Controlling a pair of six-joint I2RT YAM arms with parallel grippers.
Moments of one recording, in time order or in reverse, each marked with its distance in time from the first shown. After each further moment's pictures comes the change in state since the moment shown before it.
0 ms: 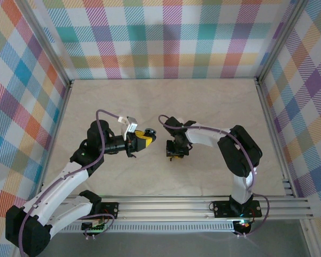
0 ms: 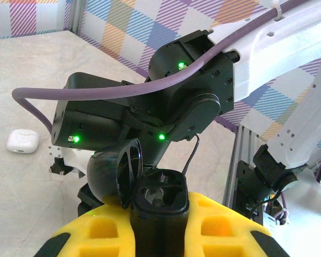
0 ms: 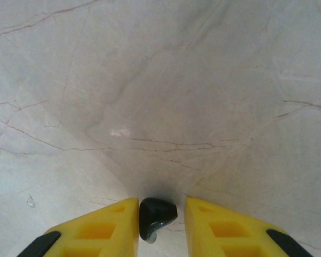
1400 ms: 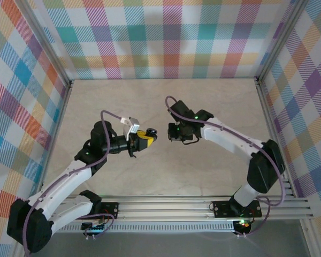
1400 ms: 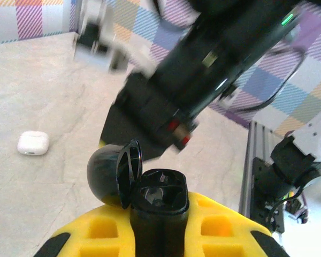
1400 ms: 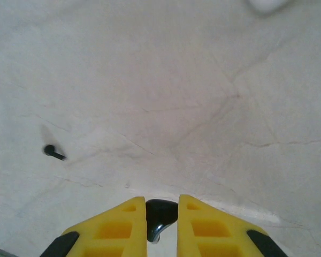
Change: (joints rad) left arm 0.000 0.070 -0.043 0.105 -0.014 0.053; right arm 0.011 -0.294 0.163 -0.128 0.192 -0.062
